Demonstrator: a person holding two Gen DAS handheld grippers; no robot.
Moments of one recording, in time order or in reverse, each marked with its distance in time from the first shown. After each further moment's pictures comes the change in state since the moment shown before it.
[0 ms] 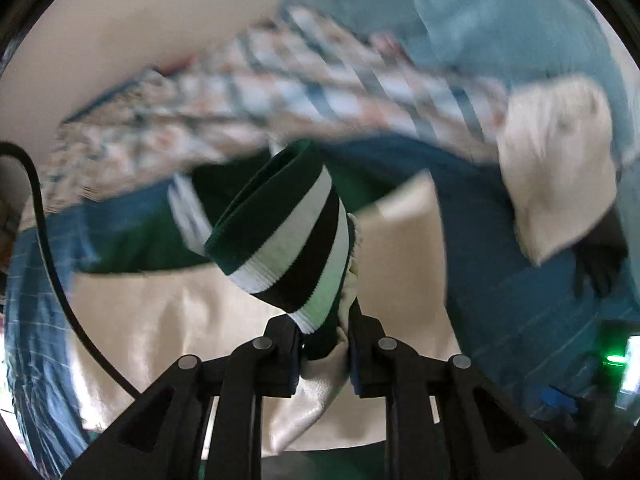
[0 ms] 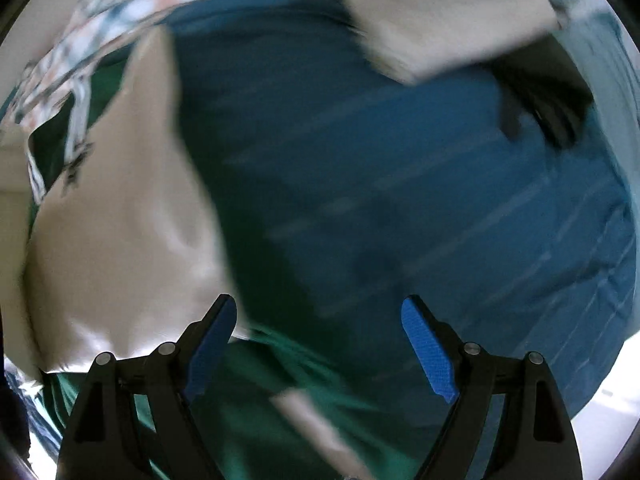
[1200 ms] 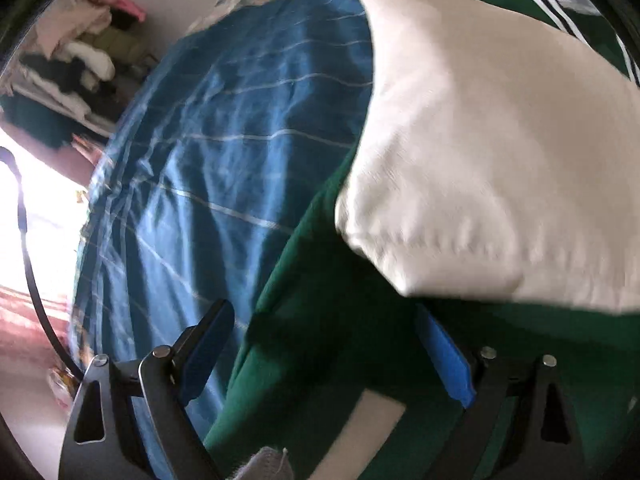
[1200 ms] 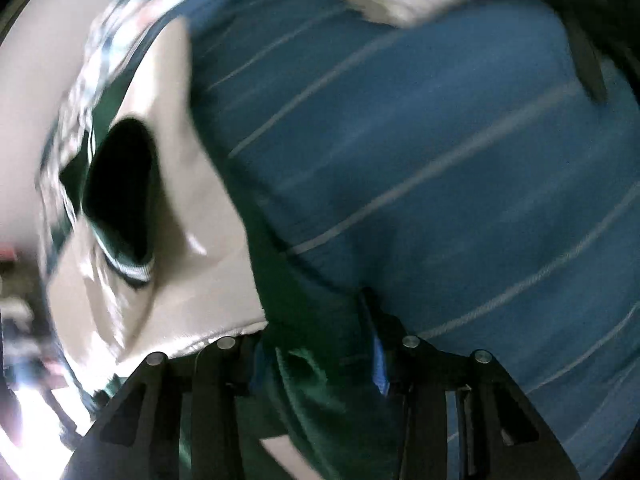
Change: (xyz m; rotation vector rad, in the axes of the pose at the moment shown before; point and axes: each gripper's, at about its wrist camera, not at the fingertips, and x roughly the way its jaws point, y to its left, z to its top) left arm 0.026 0.234 -0.207 -0.408 0.290 0.504; right arm 0.064 -0.038 0.020 0.060 0.057 0.366
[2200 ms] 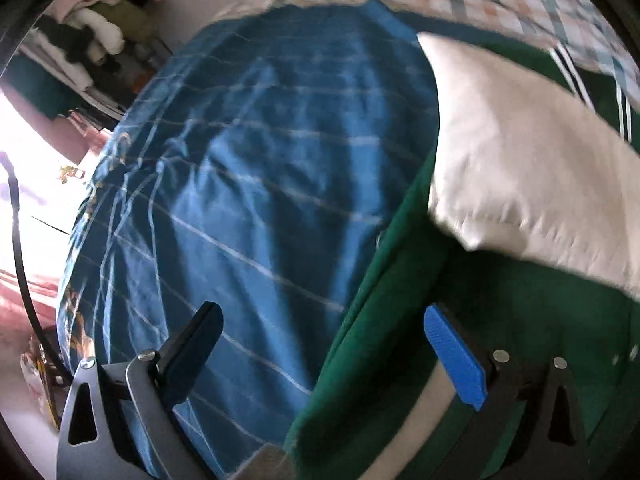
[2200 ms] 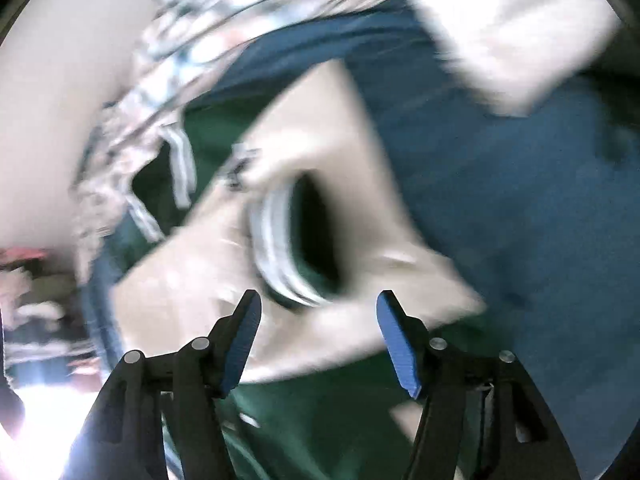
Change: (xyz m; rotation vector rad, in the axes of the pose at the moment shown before) left arm -0.030 0.082 -0.017 -0.080 -0.045 -0.090; right arm -0.046 0.134 -0.018 -0.061 -0.009 0.132
